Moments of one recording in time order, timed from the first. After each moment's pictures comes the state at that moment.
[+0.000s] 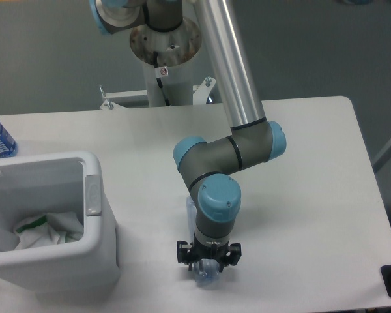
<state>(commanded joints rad) 2.35 -2.26 -1.46 -0.81 1.46 0.40</state>
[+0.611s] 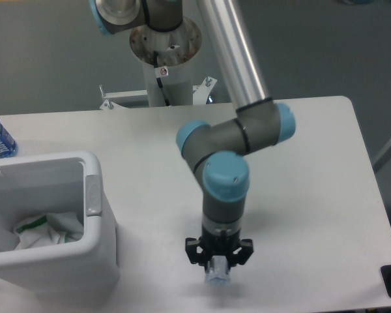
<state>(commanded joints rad) 2.45 -2.08 -1.30 -0.79 1.24 0.27</state>
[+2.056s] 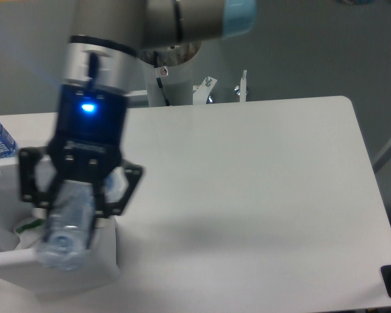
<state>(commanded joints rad) 2.10 -1.92 -1.20 -0.60 1.21 0.06</state>
